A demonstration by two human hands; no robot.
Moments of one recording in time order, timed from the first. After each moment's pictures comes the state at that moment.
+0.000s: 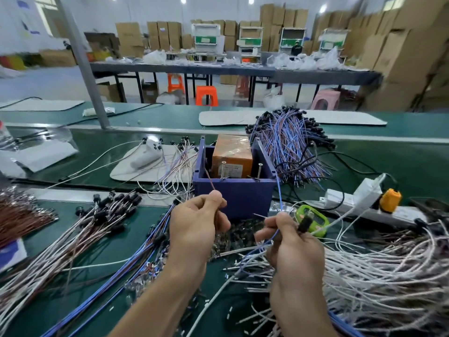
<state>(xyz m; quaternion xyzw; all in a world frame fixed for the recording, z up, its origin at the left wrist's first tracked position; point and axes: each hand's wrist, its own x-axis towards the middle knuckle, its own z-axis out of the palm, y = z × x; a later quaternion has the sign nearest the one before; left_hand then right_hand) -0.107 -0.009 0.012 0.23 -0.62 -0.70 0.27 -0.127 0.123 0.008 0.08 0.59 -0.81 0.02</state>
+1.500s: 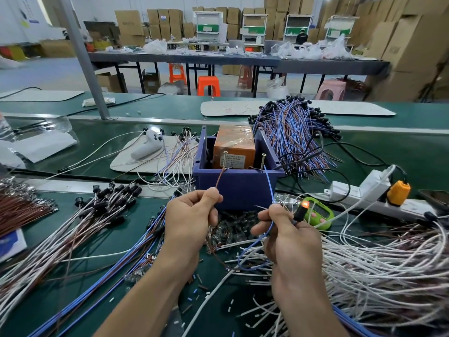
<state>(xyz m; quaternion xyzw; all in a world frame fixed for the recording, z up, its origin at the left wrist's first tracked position) -0.113 -0.027 -0.008 0.21 -0.63 -0.69 0.28 -0.135 0.122 0.000 0.03 0.60 -0.80 0.06</state>
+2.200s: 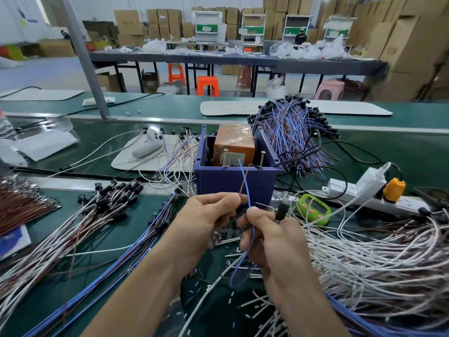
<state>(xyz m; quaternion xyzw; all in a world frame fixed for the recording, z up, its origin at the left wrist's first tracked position) -0.098 -0.023 0.009 0.09 -0.62 -0.77 0.09 -0.118 0.120 0.013 -0.07 0.61 -0.77 0.17</state>
